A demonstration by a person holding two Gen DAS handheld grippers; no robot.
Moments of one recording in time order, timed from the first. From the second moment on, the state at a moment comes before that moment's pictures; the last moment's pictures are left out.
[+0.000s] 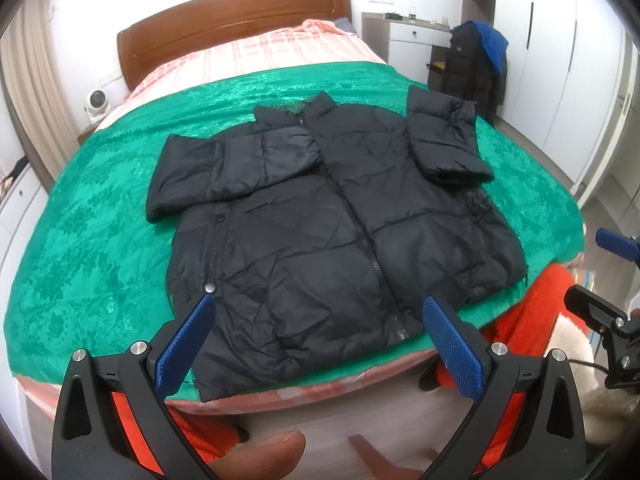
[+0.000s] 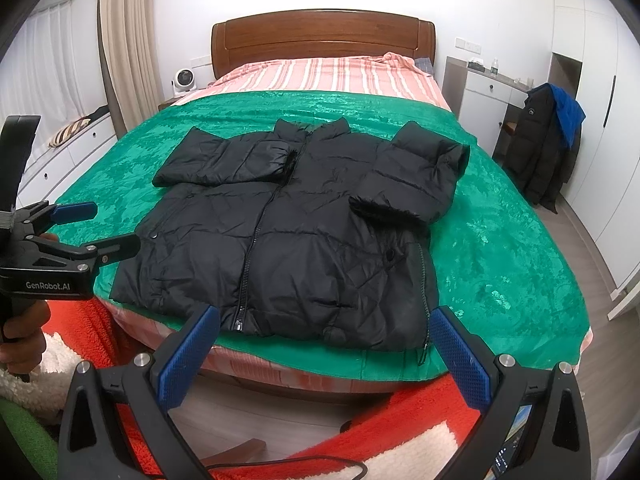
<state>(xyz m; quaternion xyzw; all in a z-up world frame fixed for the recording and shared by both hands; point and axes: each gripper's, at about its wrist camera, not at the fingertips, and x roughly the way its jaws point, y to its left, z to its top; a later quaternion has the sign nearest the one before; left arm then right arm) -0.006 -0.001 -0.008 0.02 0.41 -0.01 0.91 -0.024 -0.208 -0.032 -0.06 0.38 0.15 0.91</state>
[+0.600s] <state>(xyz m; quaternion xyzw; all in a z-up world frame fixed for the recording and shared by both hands) -0.007 0.000 -0.009 0.03 0.41 0.00 0.91 -0.024 -0.211 -0.032 -0.05 0.37 0.15 0.91</state>
